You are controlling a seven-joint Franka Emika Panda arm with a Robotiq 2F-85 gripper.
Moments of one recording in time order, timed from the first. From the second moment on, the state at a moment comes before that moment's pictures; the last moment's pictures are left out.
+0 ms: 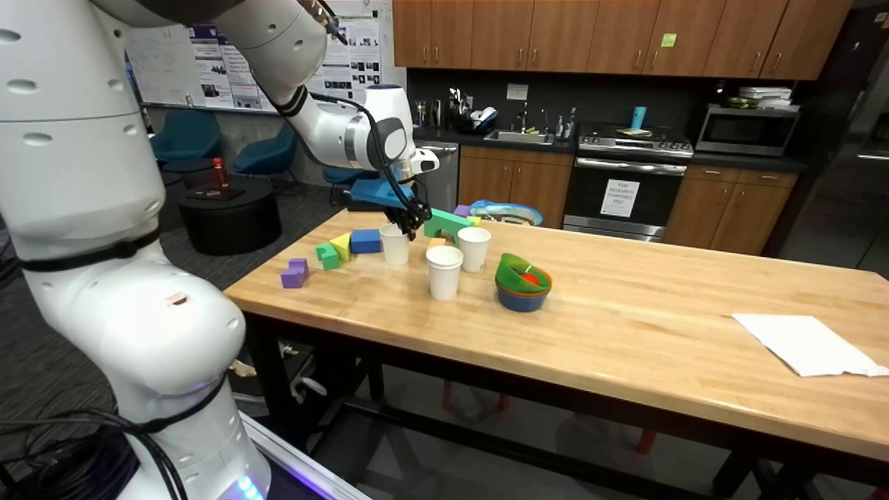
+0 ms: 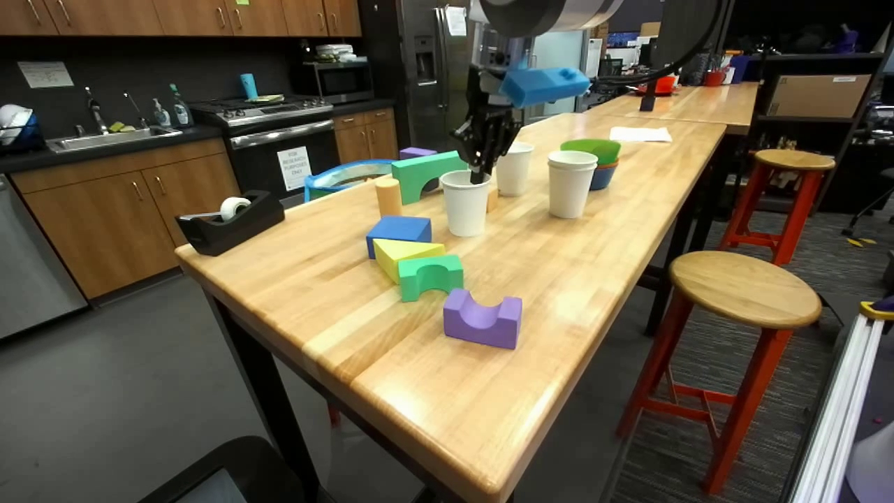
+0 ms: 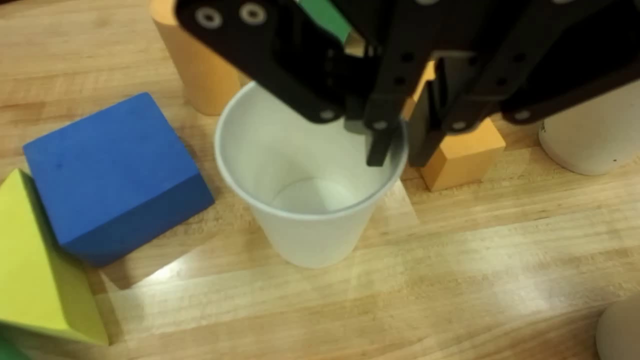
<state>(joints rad) -0.02 0.01 0.06 -2.33 -0.05 2.56 0.07</state>
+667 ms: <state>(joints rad) -0.02 -0.05 0.06 -2.31 0.00 2.45 0.04</state>
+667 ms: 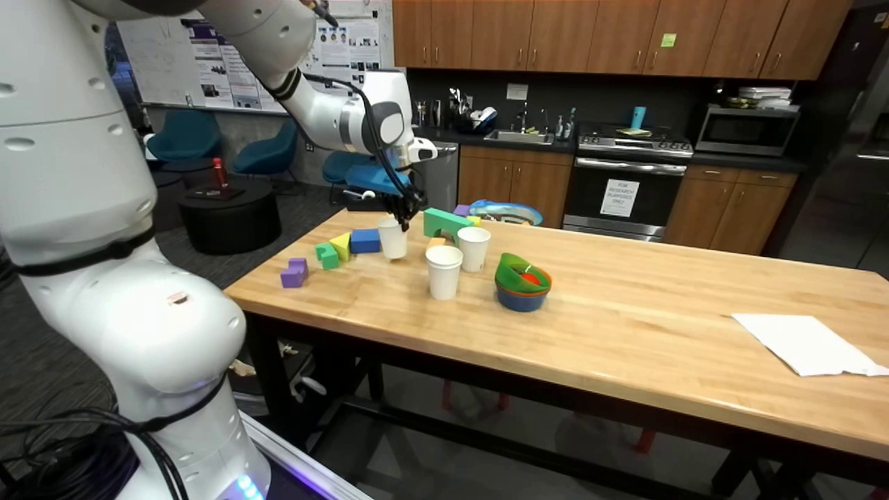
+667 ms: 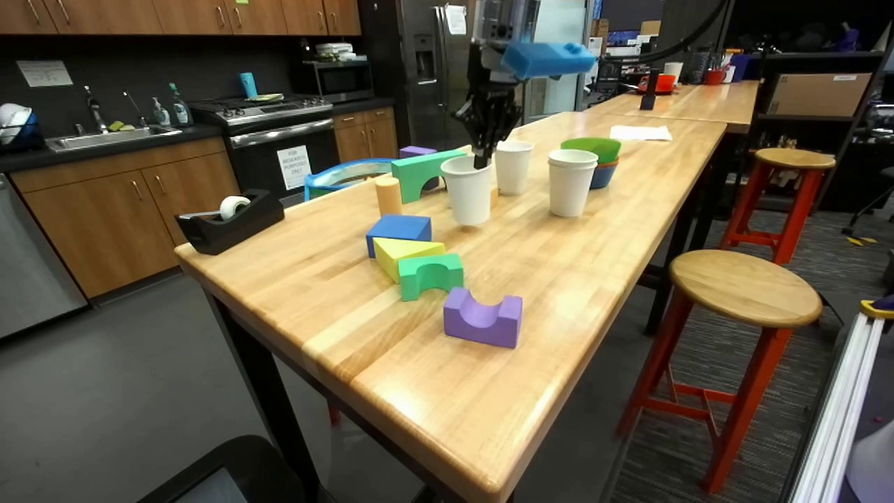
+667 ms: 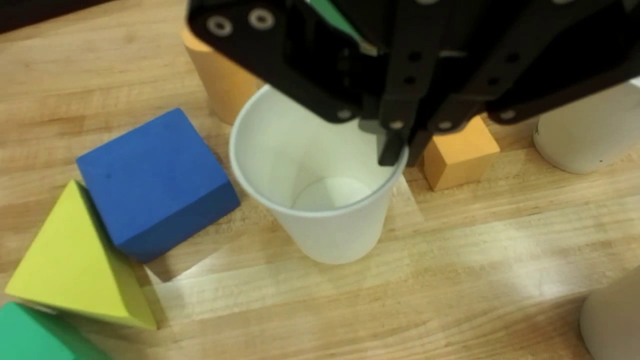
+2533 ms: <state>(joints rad) -0.06 -0.45 -0.25 -2.41 0.08 2.23 -0.23</state>
